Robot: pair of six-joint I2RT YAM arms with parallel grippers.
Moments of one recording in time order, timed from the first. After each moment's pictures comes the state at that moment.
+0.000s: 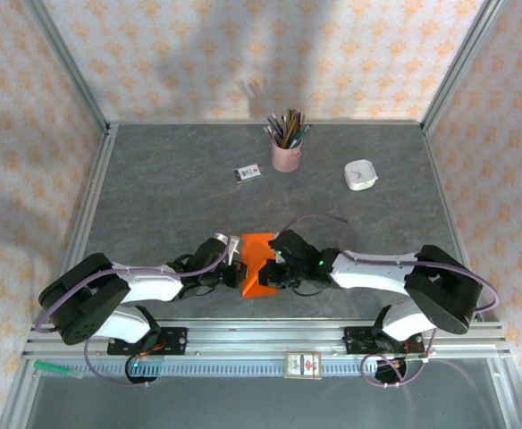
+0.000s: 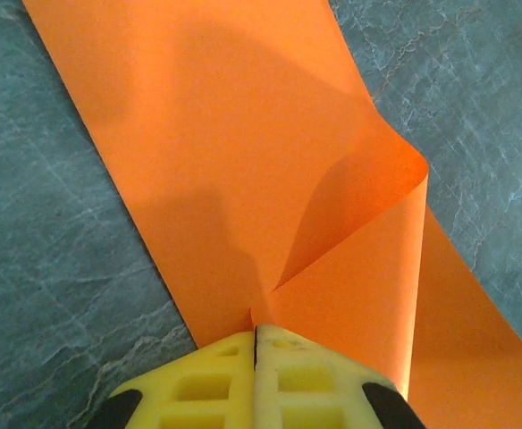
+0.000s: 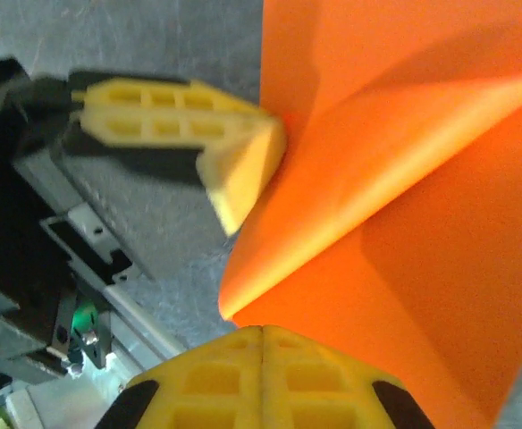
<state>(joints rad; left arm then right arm) -0.74 1.39 0.32 0.29 0.16 -0.59 0.99 1.44 0.62 -0.04 -0.33 1.01</state>
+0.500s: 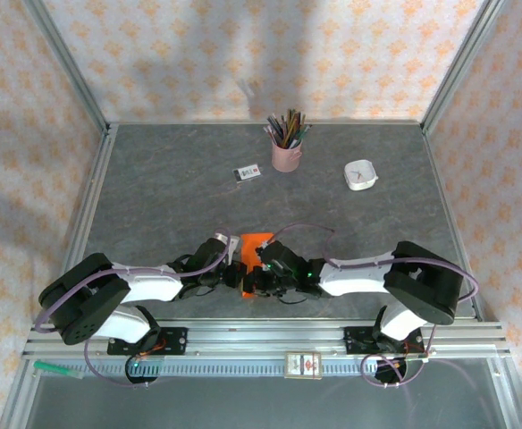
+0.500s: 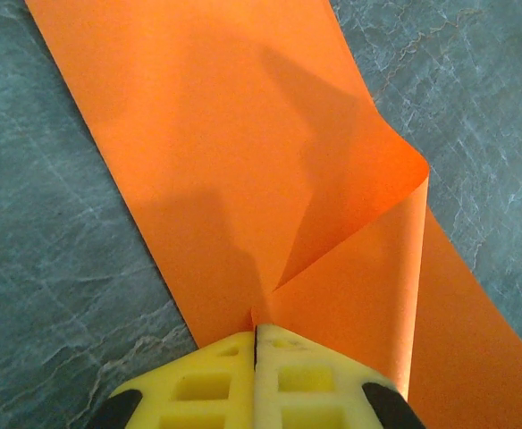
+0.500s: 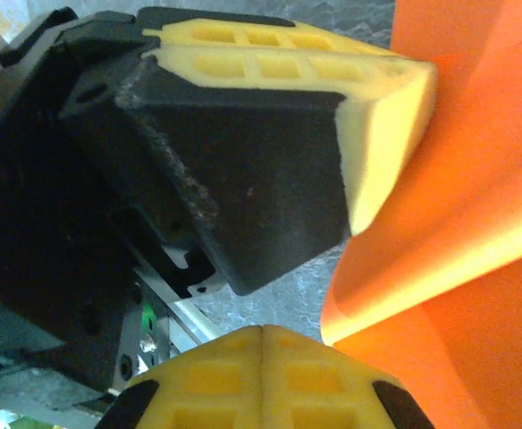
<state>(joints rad) -0.74 1.39 0.32 0.29 0.15 -0.59 1.09 1.55 0.62 0.21 -0.30 1.16</state>
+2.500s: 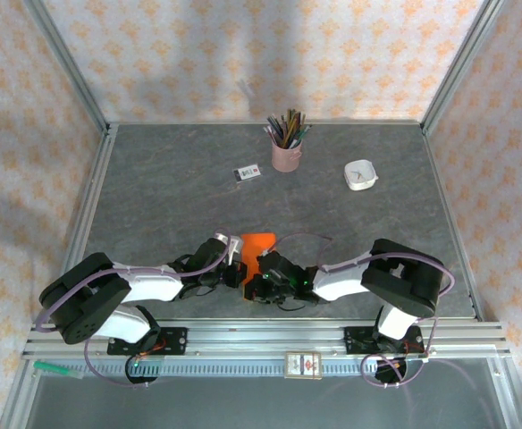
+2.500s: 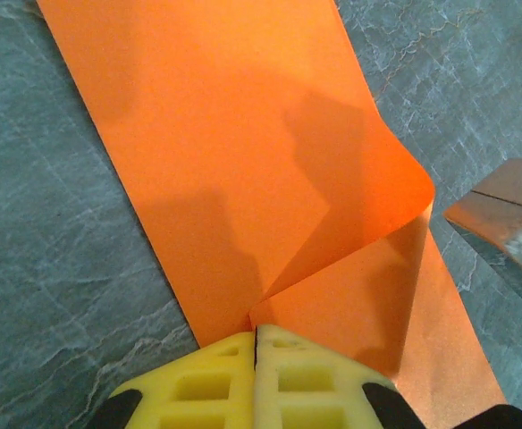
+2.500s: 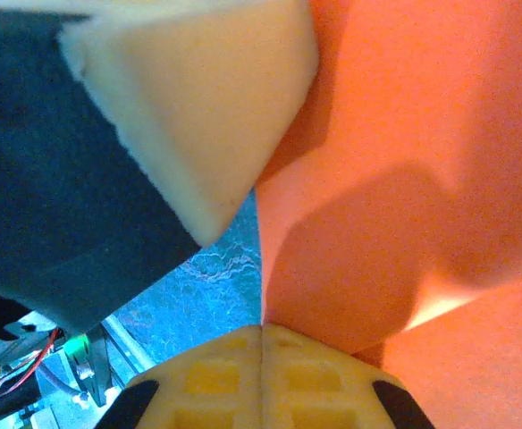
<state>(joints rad) -0.74 1.39 0.32 0.29 0.15 -0.59 1.13 1.66 0.57 0.32 -0.26 1.20</state>
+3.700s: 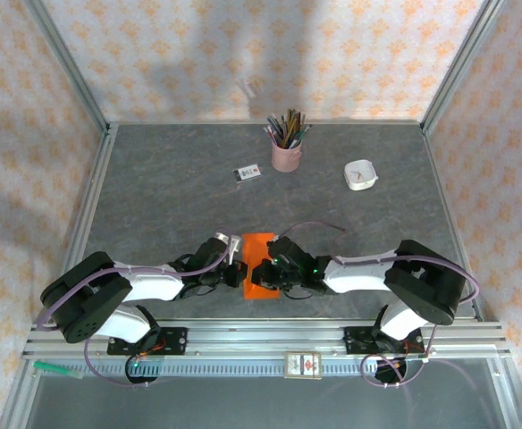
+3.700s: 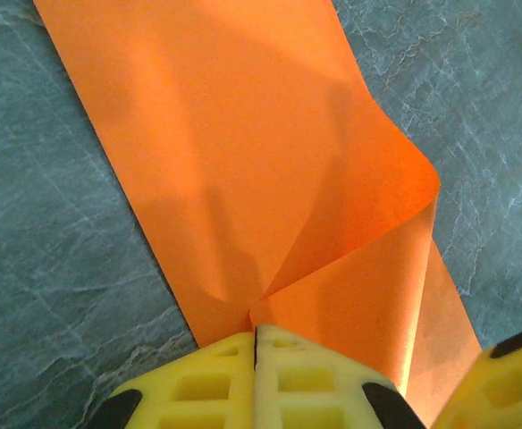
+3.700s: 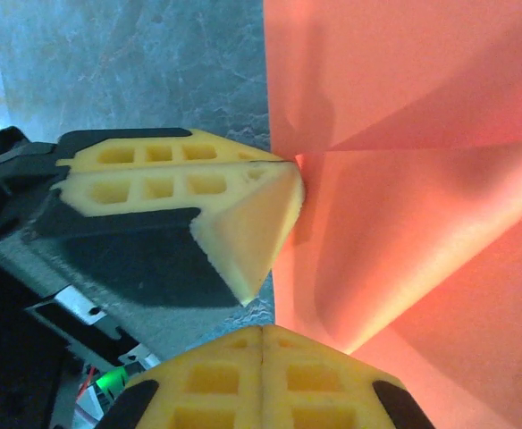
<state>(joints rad) -0.74 1.40 0.32 0.30 0.15 -0.59 1.02 1.54 0.58 0.20 -0.25 1.17</state>
